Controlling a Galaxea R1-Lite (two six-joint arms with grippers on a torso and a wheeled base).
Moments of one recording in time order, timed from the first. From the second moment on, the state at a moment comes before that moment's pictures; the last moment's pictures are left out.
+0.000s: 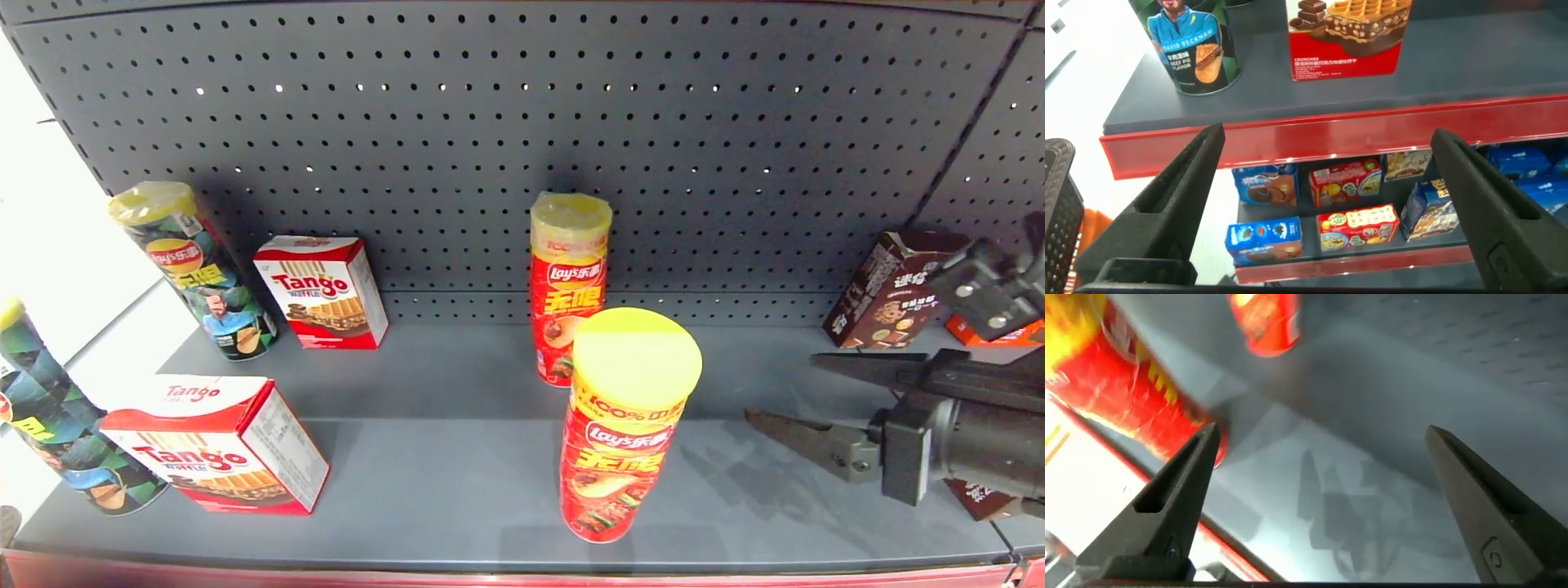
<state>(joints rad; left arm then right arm) 0.00 0.00 0.00 0.00 -0.08 0.04 0.60 1.22 -0.70 -0.22 0.01 -0.05</state>
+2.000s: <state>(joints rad) 0.00 0.00 0.00 0.00 -0.09 0.04 0.71 1.47 -0.79 -0.24 0.01 -0.05</state>
